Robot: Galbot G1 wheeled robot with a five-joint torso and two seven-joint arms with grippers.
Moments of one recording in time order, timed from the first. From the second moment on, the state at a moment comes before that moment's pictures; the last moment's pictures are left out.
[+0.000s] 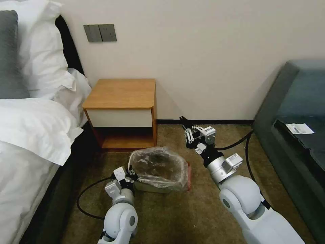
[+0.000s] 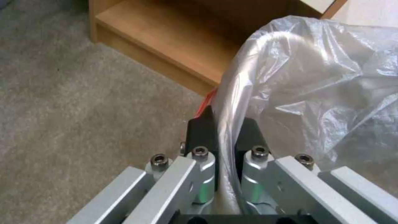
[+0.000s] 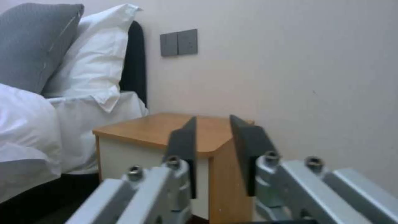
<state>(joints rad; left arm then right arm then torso) 1.44 -1.50 -0.32 -1.94 -0.56 0.23 -0.50 -1.20 1.15 0.18 2.13 0.31 -0.07 0.00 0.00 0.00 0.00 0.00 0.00</state>
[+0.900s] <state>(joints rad) 1.46 -1.48 -0.32 -1.96 -0.53 0.23 -0.46 -1.23 1.20 0.17 2.10 0.28 -0.06 0.00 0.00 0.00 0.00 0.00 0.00</state>
